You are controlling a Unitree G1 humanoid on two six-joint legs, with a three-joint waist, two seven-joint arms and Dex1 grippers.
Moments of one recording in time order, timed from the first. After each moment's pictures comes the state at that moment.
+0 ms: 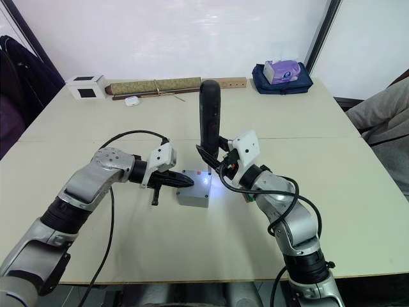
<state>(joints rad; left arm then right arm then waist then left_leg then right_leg) -0.61 0.60 -0.34 -0.02 -0.25 0.51 -1.20 -0.28 -0.29 0.12 -0.41 0.37 0.48 0.46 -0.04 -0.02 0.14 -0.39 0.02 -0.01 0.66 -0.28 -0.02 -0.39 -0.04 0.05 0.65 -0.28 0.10</state>
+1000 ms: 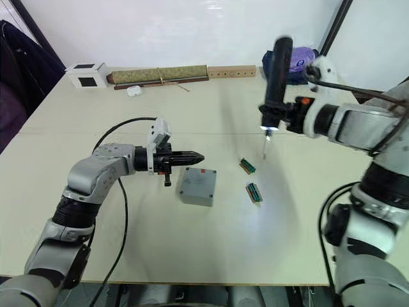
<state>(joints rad) -0.63 0.51 -0.20 -0.12 -0.43 0.67 -1.12 -0.79 -0.85 -0.40 0.02 1.08 1.61 0.11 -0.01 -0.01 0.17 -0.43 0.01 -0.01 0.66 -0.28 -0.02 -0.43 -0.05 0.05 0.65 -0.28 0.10</state>
